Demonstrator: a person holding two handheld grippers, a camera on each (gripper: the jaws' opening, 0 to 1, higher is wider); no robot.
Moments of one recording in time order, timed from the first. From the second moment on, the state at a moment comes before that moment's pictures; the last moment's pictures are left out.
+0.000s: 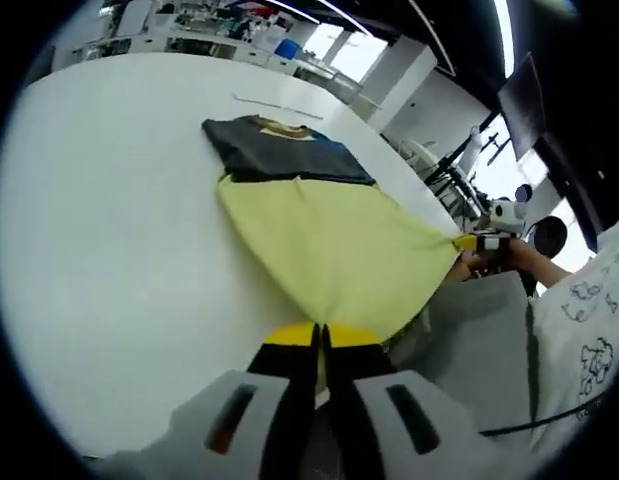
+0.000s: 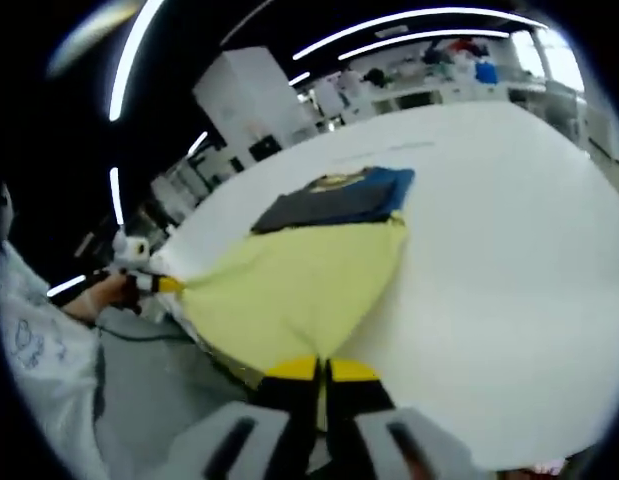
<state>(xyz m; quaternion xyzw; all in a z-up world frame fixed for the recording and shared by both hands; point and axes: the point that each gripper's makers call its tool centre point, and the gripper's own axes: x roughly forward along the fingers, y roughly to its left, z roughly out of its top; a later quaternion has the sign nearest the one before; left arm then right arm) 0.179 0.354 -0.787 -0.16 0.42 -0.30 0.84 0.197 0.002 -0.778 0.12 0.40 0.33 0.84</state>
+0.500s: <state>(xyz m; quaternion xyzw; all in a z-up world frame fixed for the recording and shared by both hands) 0.152 0.348 -0.742 -0.21 0.41 -0.29 0.84 0.169 -0.006 -0.736 0.16 0.40 0.35 0.83</state>
